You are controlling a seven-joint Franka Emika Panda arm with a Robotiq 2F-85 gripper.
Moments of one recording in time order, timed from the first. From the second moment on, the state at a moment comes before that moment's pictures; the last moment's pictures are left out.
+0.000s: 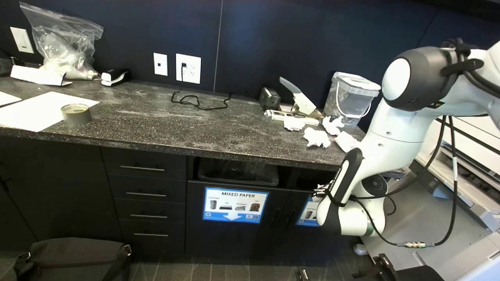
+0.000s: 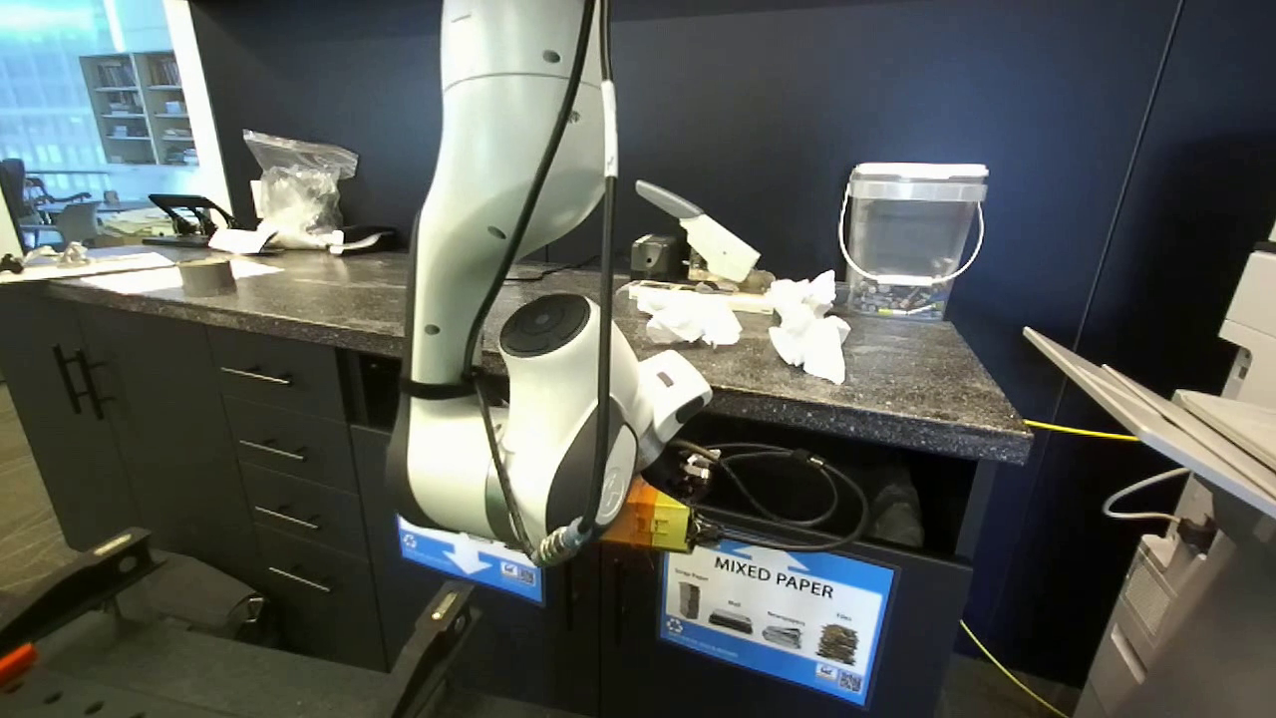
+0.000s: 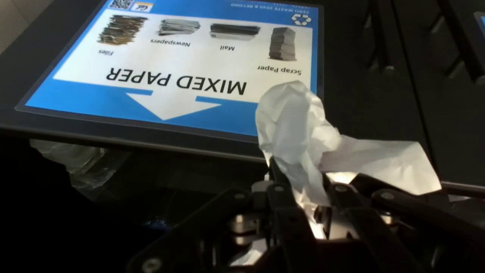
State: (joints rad) arm -0.13 1.08 -0.13 -2.20 -0.01 3.97 -0.08
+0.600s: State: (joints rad) arm -0.17 1.23 -0.12 -1.97 -0.01 4.03 -0.01
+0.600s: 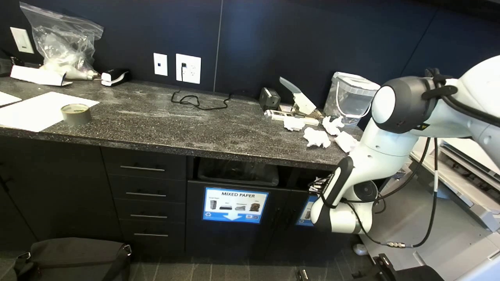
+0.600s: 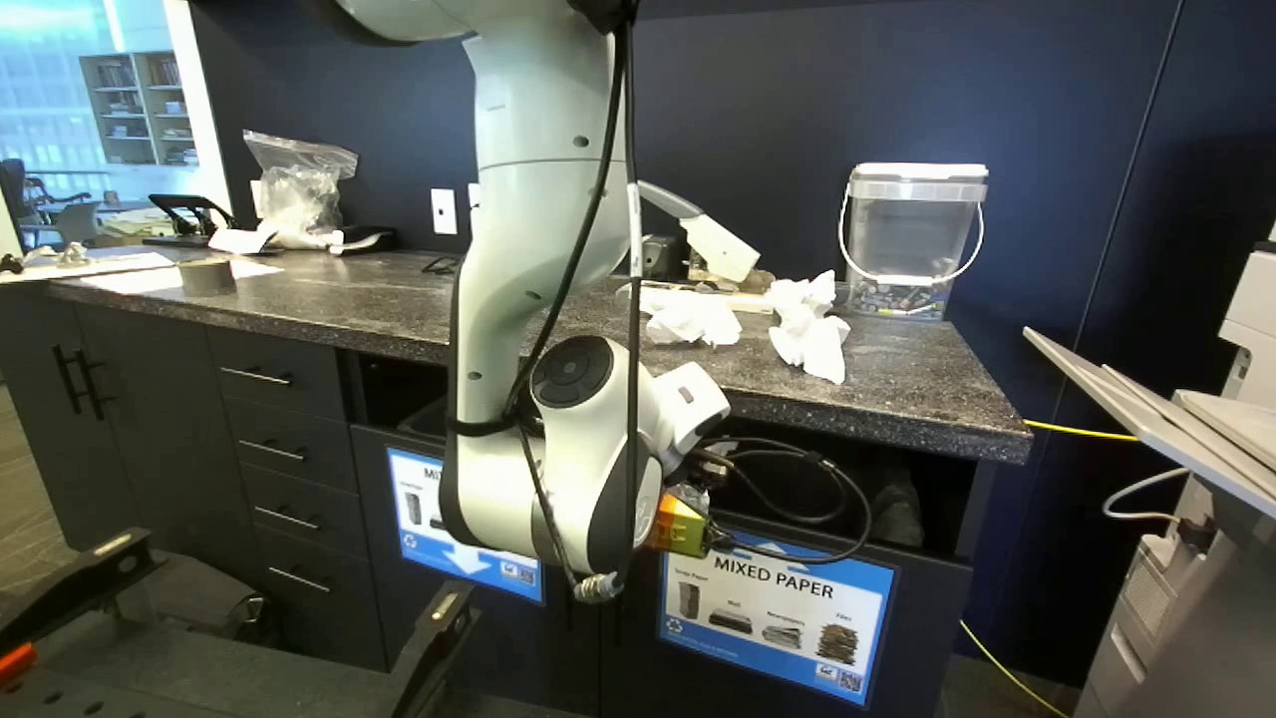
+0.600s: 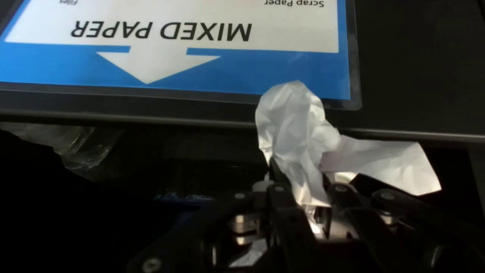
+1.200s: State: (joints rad) arm -0.17 1.33 -0.12 -1.82 0.02 4.05 0.00
